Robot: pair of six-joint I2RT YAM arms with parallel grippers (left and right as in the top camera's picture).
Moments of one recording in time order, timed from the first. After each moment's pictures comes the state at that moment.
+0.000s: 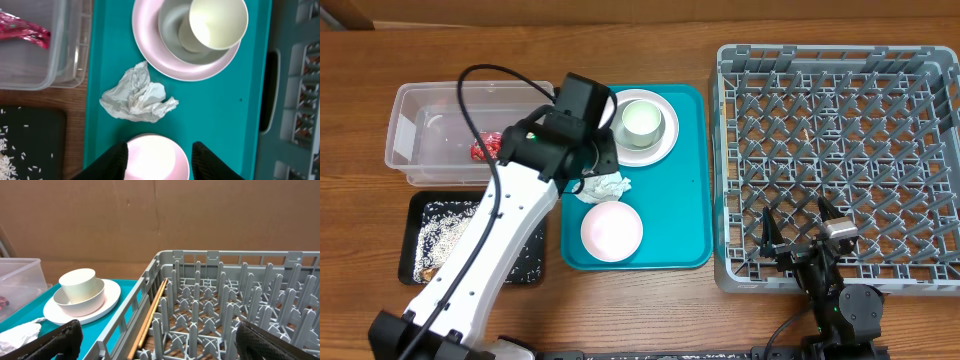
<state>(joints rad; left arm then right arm) -0.41 1.54 1.43 -1.02 -0.06 -0.53 0.11 0.01 0.02 -0.03 -0.09 0.07</state>
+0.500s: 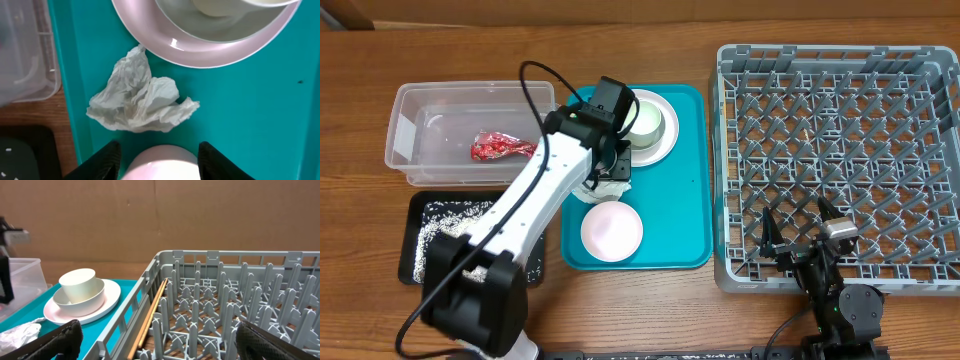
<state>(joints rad) -0.42 1.78 1.43 -0.98 -0.06 -0.39 0.11 0.01 0.02 -0.03 -0.09 0.07</state>
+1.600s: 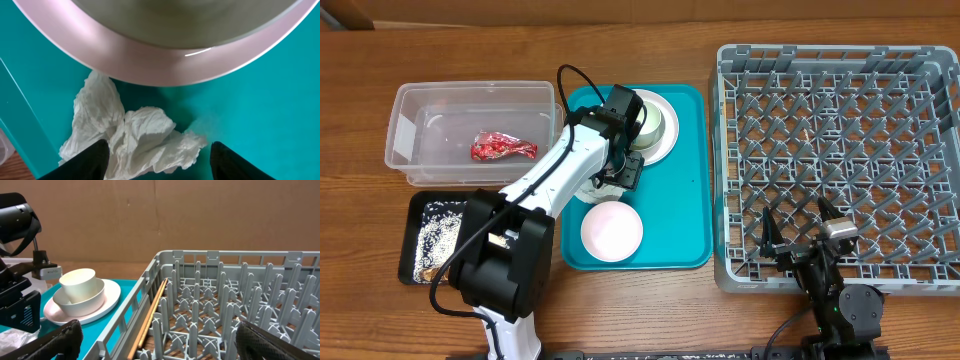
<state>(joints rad) -0.42 1.96 1.43 -0.88 -0.02 -0.15 0.11 0.01 0.02 -0.03 -0.09 0.07</state>
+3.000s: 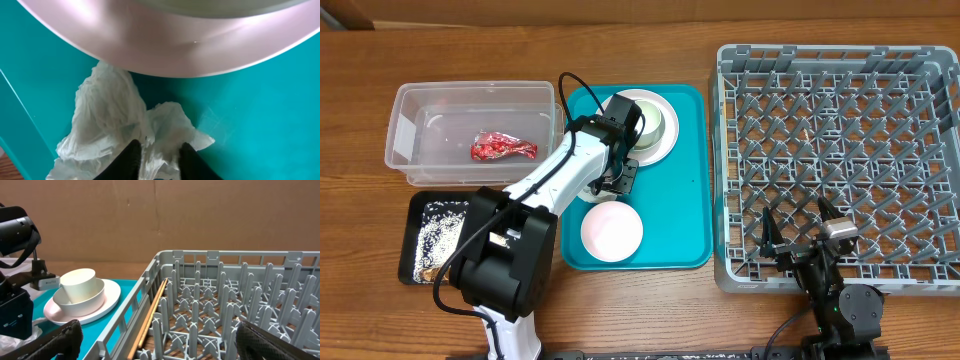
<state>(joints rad) -0.42 1.96 1.36 -0.84 -0.05 -0.15 0.11 0.01 0.02 -0.03 -0.09 0.07</state>
